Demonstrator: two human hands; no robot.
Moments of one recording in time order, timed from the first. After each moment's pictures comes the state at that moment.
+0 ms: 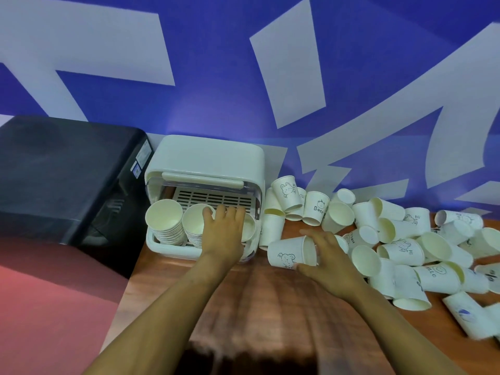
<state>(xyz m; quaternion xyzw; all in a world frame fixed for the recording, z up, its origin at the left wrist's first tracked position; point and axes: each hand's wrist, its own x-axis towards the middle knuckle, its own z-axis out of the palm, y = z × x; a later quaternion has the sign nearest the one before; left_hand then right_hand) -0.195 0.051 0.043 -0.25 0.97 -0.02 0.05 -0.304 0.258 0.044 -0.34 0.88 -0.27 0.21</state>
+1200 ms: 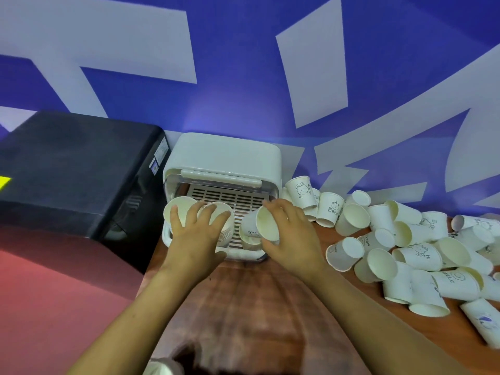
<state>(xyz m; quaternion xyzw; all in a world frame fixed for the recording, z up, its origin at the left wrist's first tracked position) -0.118 0.013 0.068 -0.25 0.97 0.04 -0.01 -0.266 0.159 0.052 -0.48 0.85 -0.22 0.01</state>
